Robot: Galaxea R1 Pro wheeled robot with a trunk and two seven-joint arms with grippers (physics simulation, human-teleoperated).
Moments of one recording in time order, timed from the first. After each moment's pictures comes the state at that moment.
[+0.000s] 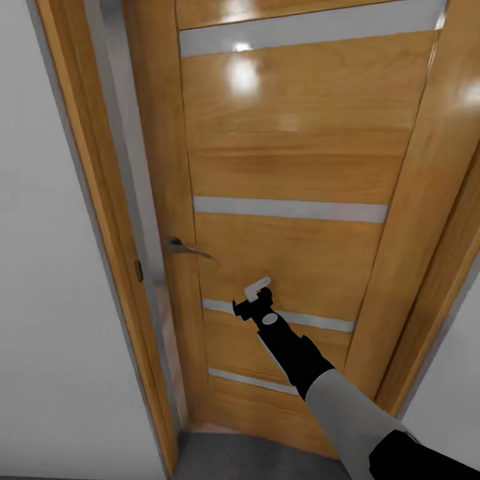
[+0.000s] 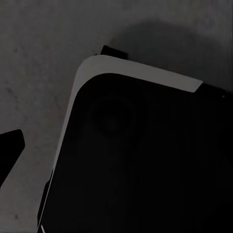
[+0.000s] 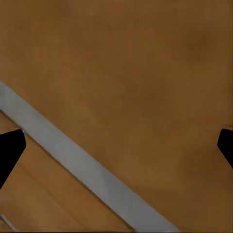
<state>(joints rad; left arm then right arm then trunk) 0.00 0.02 0.03 -0.15 0.29 0.00 0.00 -0.83 0.17 0.47 -0.75 0.10 0.26 -0.10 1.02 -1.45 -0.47</state>
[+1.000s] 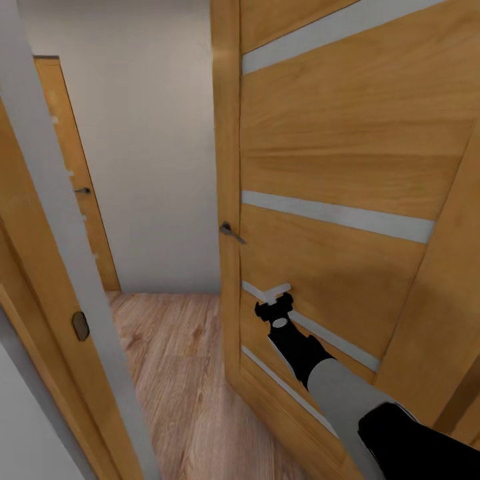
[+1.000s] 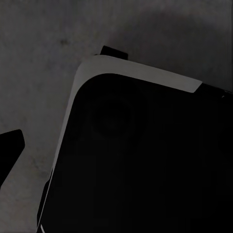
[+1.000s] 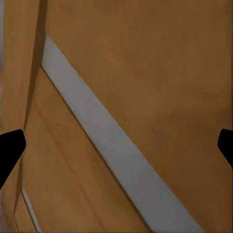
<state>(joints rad) 0.00 0.02 0.03 -0.15 0.29 0.00 0.00 -0.92 0.17 0.39 -0.44 0.10 0.11 -0.30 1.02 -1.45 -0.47</state>
